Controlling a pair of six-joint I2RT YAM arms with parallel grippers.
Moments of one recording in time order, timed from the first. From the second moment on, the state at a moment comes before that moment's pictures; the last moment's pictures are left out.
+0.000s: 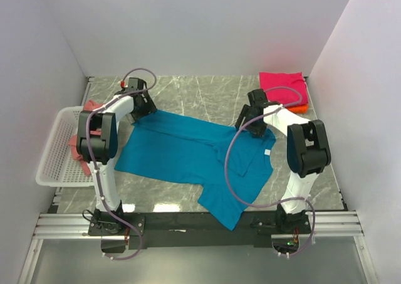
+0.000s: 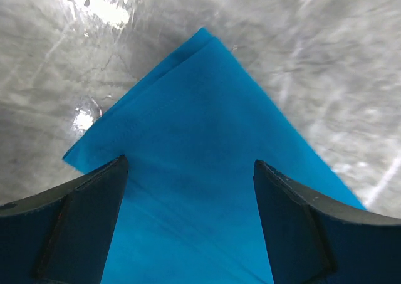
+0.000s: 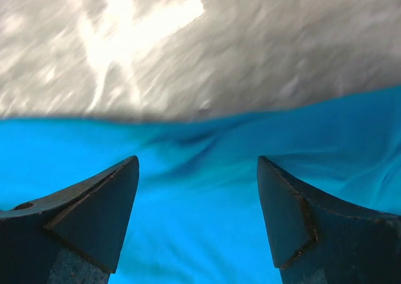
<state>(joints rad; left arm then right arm) -0.12 2.05 1.50 -0.46 -0.15 -0.62 0.22 1.83 1.25 -0.55 0.05 0.65</state>
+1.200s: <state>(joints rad) -0.08 1.99 1.39 -0.42 -0.17 -0.88 0.02 2.13 1.60 -0.62 -0.02 0.46</state>
